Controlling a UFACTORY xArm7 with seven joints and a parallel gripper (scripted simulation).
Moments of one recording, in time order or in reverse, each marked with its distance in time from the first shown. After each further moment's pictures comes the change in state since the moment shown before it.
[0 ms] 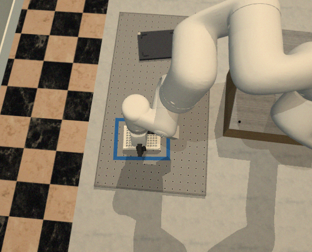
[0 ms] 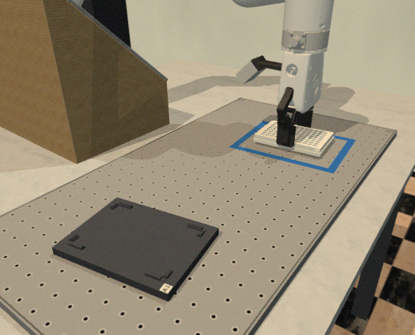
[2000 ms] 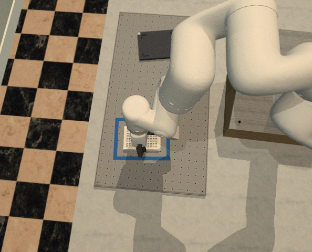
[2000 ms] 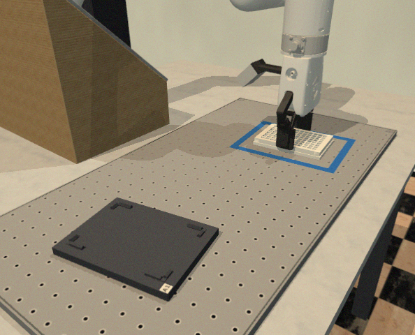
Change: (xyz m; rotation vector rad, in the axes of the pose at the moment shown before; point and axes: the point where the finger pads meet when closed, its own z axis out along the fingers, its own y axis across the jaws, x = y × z) arm 0.000 0.000 0.006 0.000 0.000 0.000
